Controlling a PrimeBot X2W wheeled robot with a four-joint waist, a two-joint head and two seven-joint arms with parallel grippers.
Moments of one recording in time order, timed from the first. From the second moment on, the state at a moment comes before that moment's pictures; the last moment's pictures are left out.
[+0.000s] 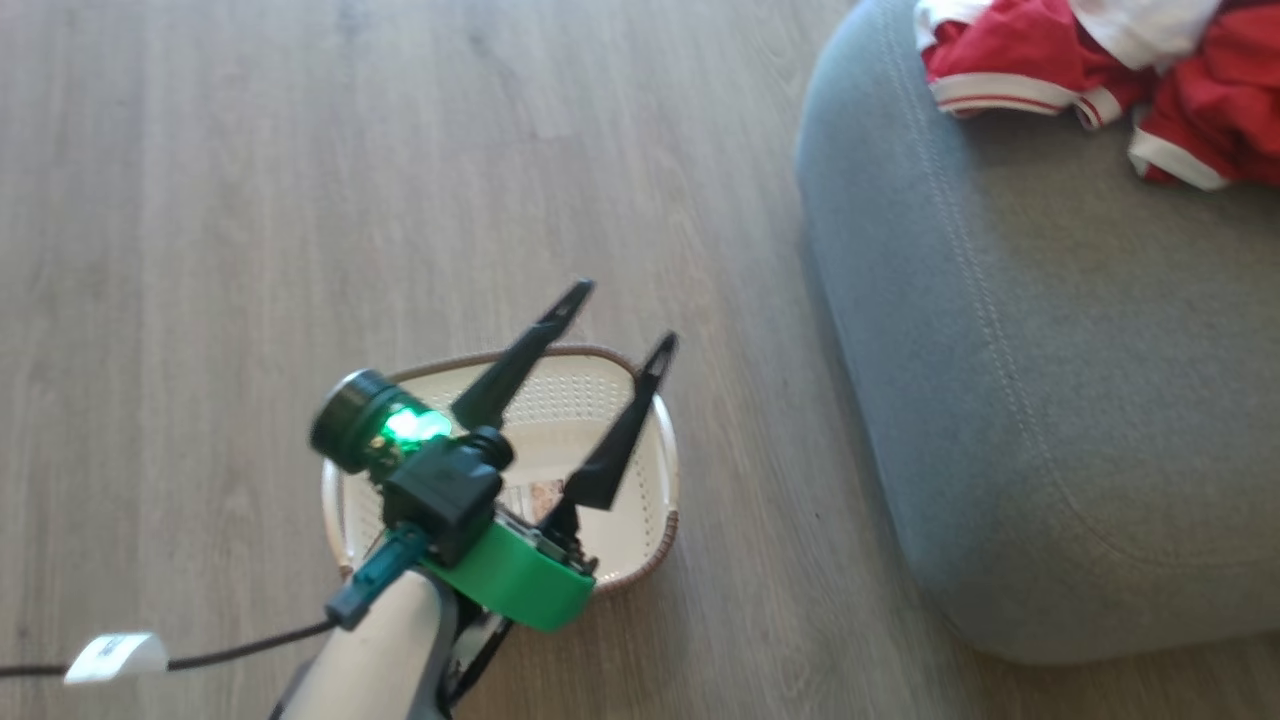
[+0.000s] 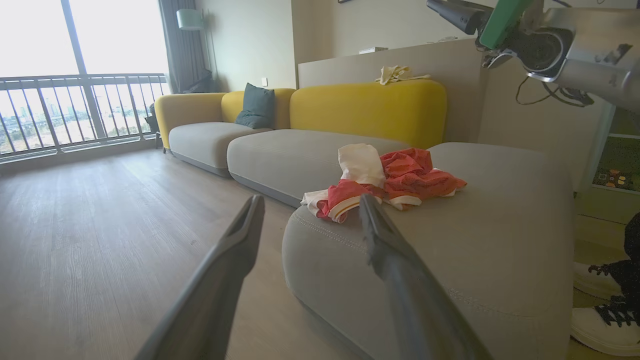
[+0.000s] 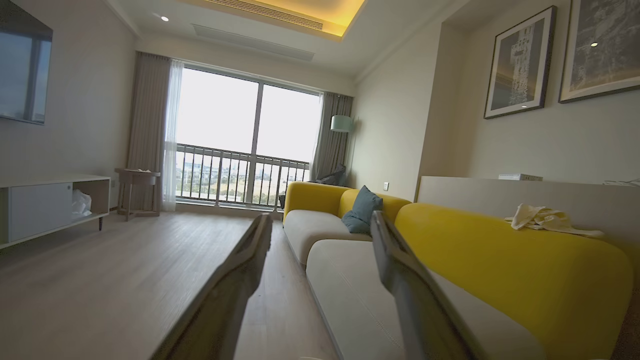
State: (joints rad) left arm -0.23 0.08 -0.44 -0.08 -0.10 -0.13 -0.26; right arm -0.89 -0.42 -0.12 0.50 0.22 0.13 -0.26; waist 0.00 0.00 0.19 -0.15
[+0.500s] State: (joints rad) left arm -0.16 0.05 -0.27 -0.04 -0.11 -0.03 -0.26; right arm -0.45 -0.36 0.13 0.18 0.59 0.13 -0.26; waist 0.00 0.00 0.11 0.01
